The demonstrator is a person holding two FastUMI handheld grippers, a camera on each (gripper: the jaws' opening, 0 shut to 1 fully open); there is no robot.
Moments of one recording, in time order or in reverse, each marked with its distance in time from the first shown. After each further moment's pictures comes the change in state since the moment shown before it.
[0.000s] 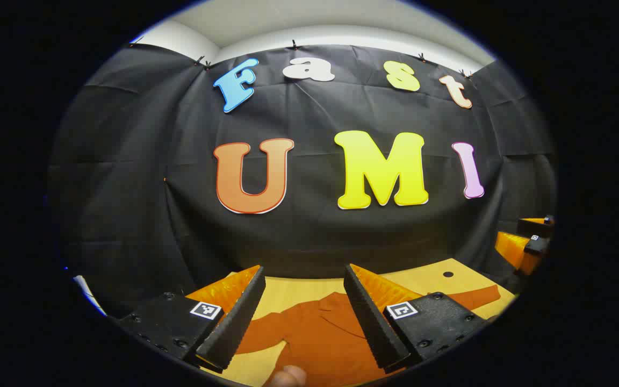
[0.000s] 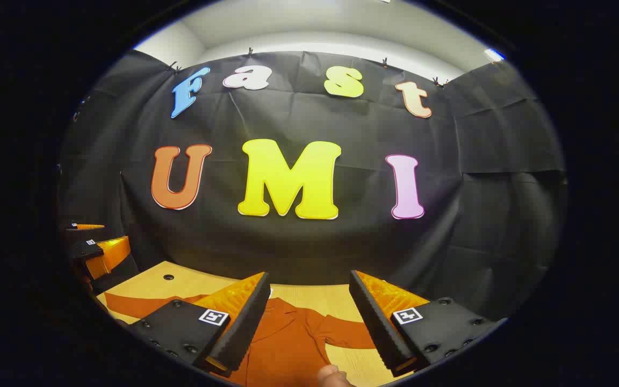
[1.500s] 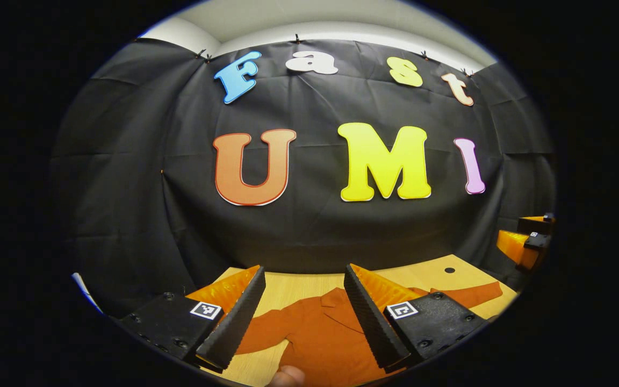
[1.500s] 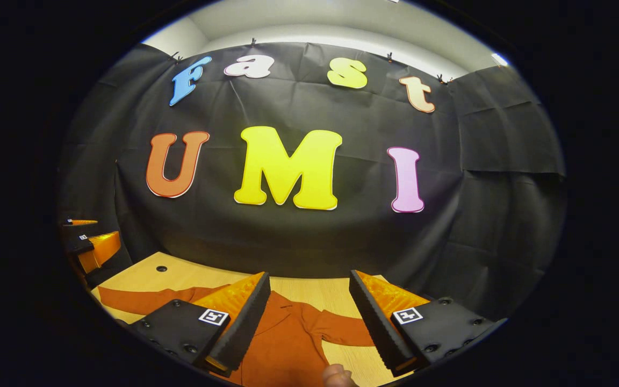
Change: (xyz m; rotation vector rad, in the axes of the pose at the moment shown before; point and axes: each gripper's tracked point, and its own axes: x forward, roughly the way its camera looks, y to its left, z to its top) left arm 0.014 0.006 -0.020 -0.018 0.028 -0.019; right arm 0.014 -0.006 -0.013 -0.022 0.031 -0.023
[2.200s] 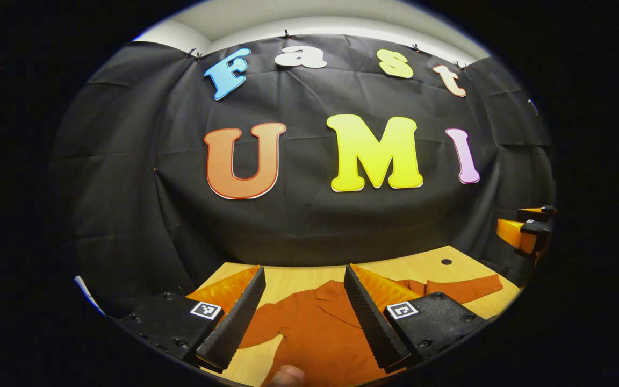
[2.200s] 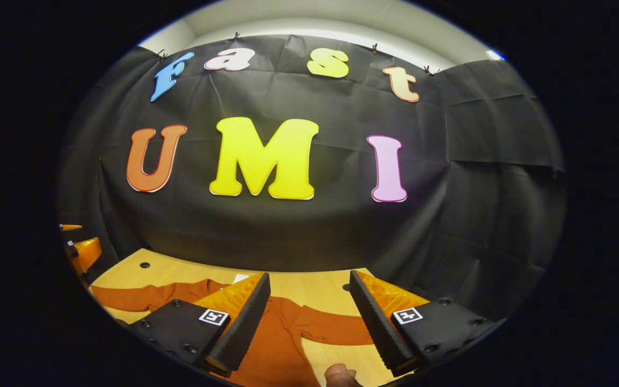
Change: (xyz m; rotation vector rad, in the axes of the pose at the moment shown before) left arm -0.010 -0.030 -0.015 0.018 0.050 -0.019; right arm 0.023 -0.069 -0.019 0.015 0.055 -0.091
